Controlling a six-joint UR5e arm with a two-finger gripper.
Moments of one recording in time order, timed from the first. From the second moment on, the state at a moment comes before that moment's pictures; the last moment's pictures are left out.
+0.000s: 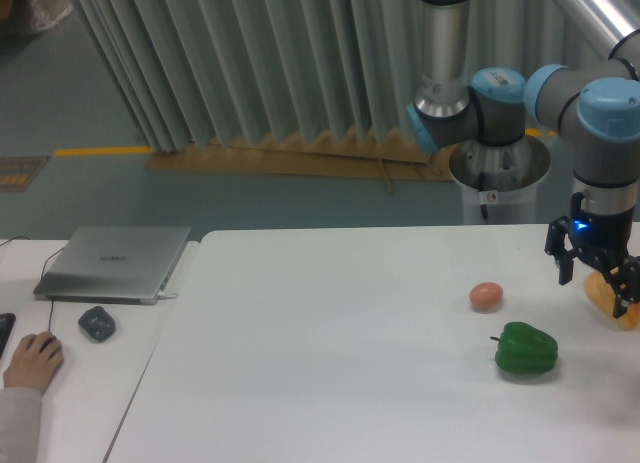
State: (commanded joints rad) arm 2.52 -1.80 -1.58 -1.18 1.50 1.24
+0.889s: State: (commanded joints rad) arm 2.47 -1.81 -1.72 -1.17 1.67 1.24
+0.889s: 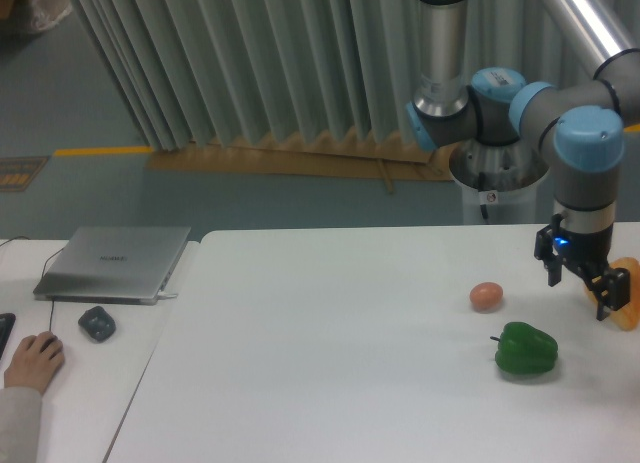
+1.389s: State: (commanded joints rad) arm 2.47 -1.81 -1.74 -1.17 1.77 1.25
